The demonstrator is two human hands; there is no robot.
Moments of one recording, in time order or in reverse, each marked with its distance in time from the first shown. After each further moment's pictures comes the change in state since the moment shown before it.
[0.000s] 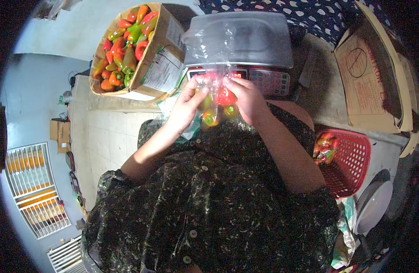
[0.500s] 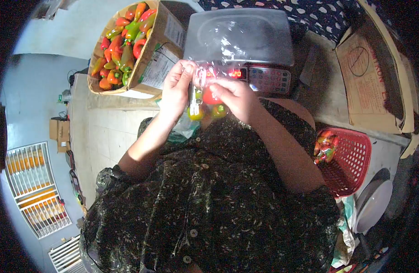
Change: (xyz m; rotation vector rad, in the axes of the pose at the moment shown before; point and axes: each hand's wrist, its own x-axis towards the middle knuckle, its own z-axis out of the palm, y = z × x) left_hand 0.027 0.013 -0.010 -0.056 0.094 0.125; right_hand -0.004 -0.005 0.007 -0.685 -0.182 -0.201
